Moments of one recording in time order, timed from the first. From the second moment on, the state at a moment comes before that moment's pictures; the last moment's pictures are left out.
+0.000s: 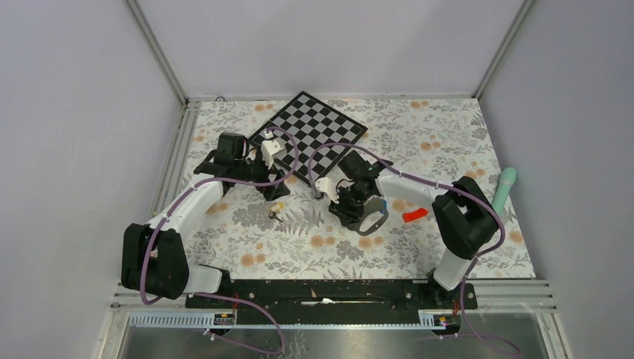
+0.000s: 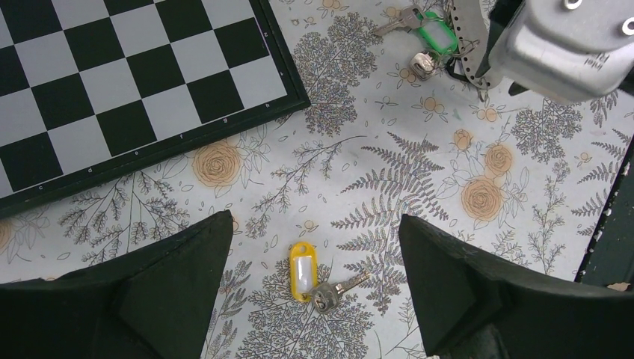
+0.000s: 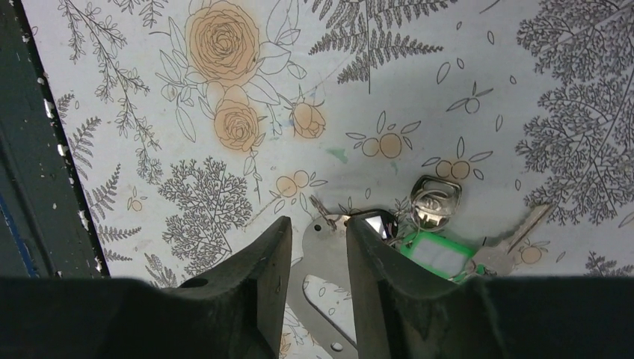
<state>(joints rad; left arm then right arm) -0.21 1.34 0.92 -0.40 0.74 0.50 0.70 1.73 1.11 -0.67 -0.50 -0.70</state>
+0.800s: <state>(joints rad) -0.21 1.34 0.92 -0.42 0.74 0.50 0.71 1.81 1.14 -0.72 -0.51 -0.78</state>
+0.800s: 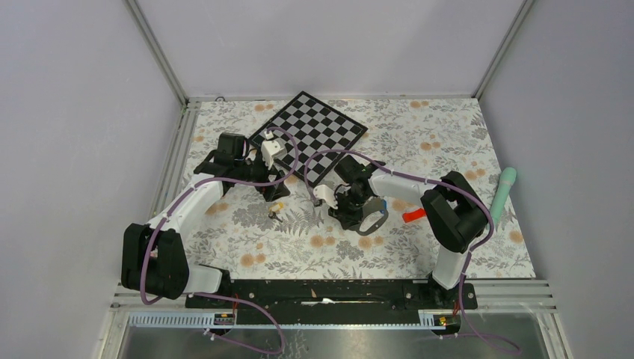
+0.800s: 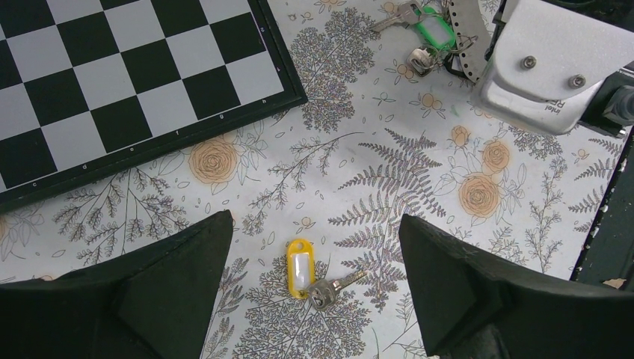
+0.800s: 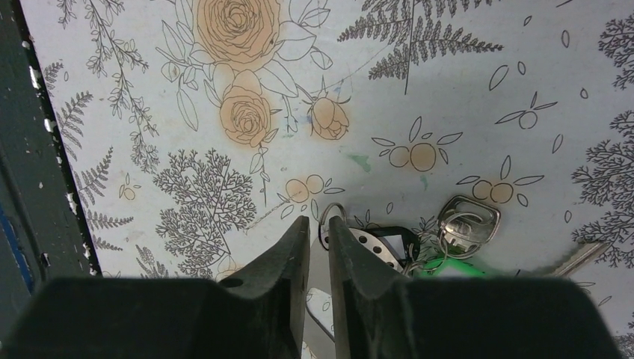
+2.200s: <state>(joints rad) -0.21 1.34 0.93 -0.42 0.76 0.50 0.72 1.74 1.06 -0.78 -0.57 -0.80</state>
